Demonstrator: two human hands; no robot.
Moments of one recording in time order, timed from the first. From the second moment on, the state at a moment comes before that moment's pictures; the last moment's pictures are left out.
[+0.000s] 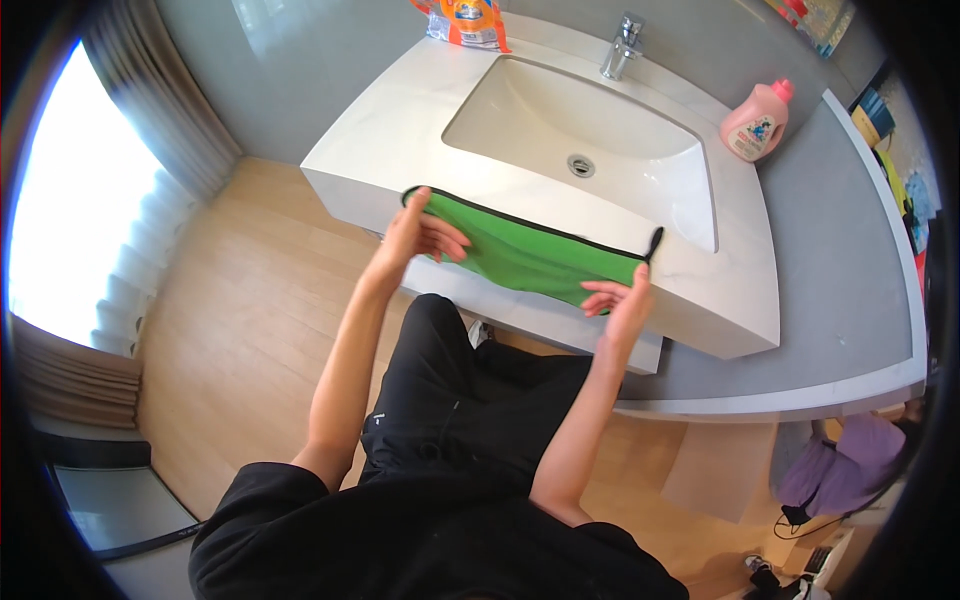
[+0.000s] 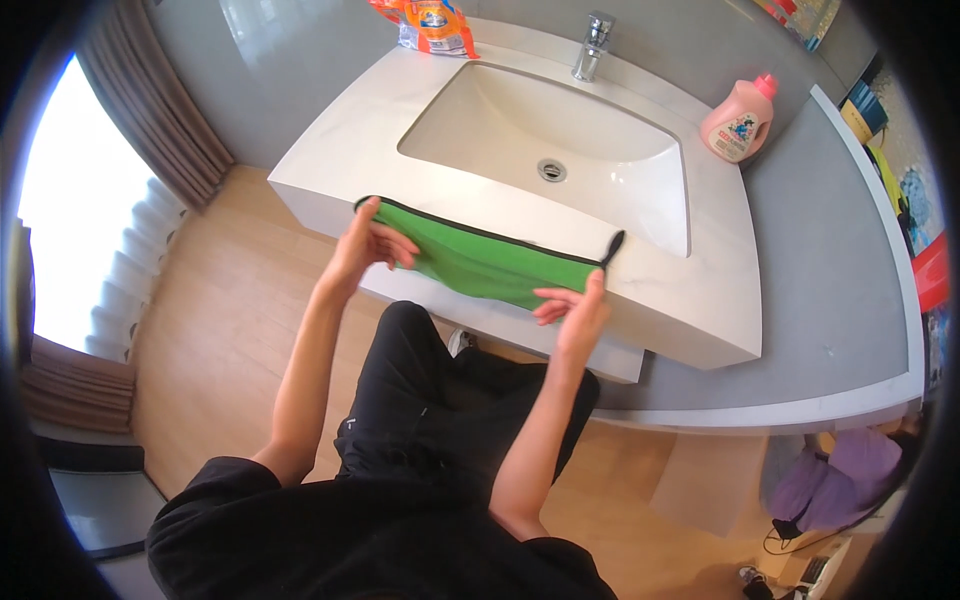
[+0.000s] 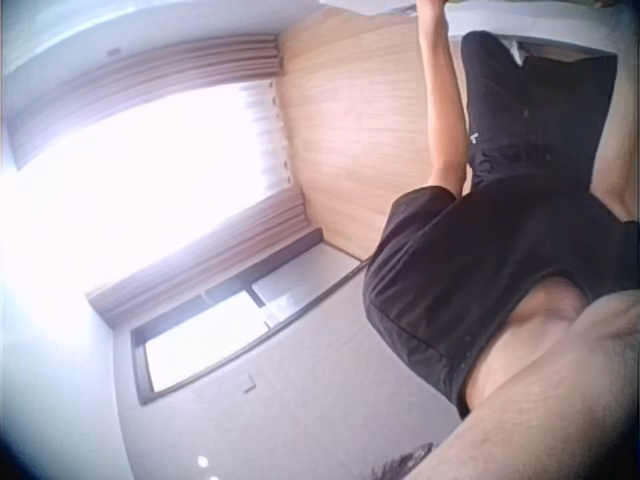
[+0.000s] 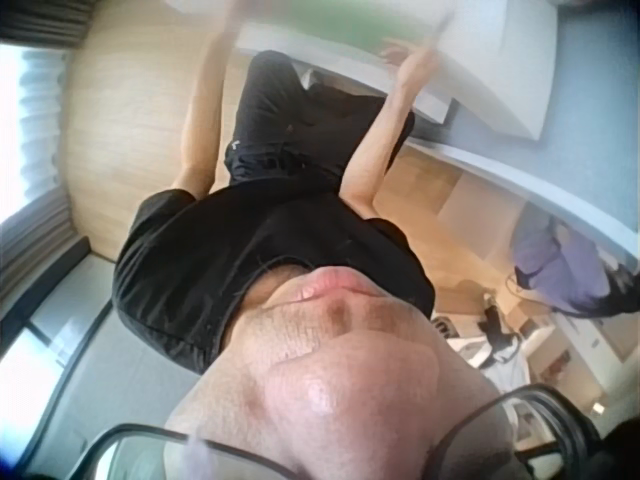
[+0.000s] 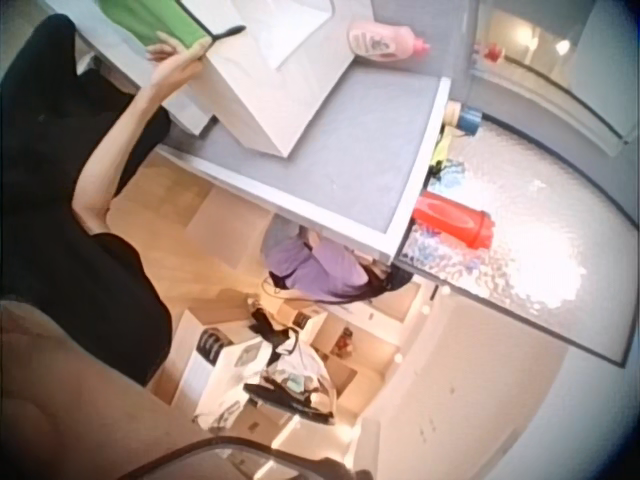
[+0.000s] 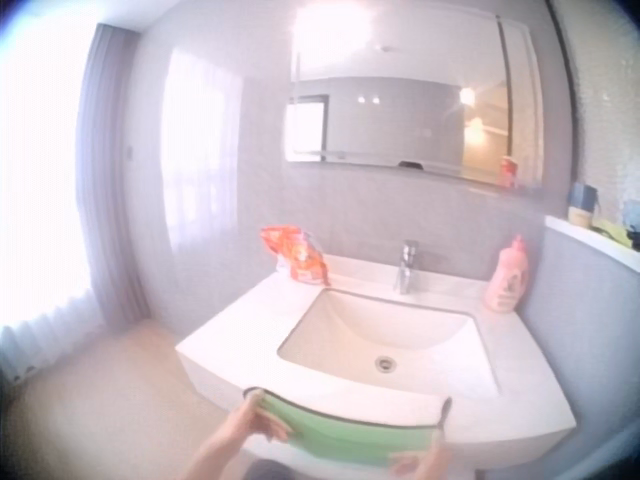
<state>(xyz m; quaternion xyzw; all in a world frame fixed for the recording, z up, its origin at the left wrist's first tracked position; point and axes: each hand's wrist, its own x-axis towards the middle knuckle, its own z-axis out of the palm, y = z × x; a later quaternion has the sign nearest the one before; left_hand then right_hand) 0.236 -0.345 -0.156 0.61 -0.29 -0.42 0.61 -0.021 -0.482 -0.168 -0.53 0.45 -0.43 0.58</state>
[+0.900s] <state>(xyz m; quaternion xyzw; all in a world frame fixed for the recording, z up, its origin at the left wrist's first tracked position) 0.118 -0.409 -0.158 0.50 -0.37 -0.43 0.66 -0.132 -0.530 -0.163 -0.46 0.50 -0.52 0.52</state>
